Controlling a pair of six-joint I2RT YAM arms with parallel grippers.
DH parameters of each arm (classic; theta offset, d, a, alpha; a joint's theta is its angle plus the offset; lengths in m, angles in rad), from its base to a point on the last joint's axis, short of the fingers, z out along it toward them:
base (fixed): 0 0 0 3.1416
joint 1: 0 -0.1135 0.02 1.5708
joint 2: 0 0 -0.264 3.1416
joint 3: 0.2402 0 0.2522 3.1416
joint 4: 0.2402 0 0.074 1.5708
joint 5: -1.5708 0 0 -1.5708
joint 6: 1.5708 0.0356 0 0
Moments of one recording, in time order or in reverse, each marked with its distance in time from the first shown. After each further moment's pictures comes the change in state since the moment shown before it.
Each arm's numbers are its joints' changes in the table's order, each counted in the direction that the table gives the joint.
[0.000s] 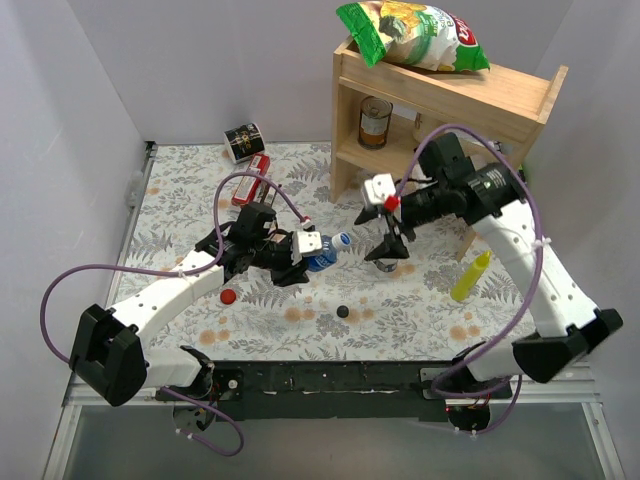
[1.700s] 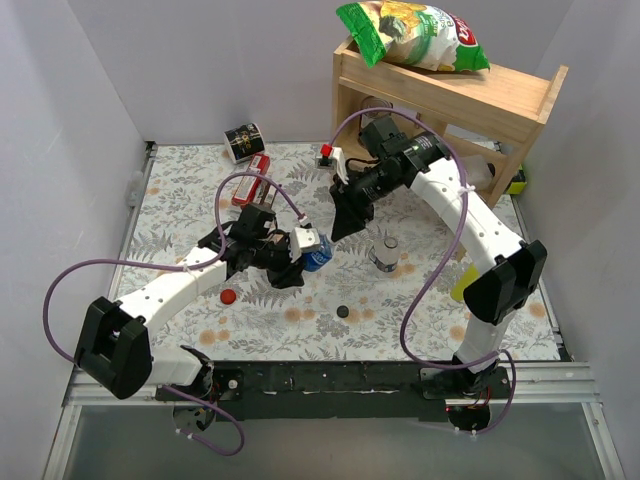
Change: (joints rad) left arm -0.025 0.040 -0.002 0.047 0.014 -0.041; right arm -0.106 0.337 0.209 0.008 -0.137 0.493
